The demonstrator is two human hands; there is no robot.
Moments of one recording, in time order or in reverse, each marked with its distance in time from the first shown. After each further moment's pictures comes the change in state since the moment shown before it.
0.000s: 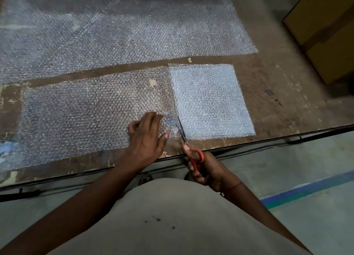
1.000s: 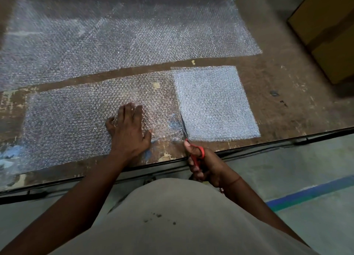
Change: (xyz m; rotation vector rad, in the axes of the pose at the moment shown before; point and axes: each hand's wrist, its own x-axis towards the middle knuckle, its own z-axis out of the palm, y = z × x) left_hand 0.015 -0.049 -0.031 0.212 -0.177 -0.231; right_hand 0.018 -0.010 0.006 0.032 -0.007 -0.042
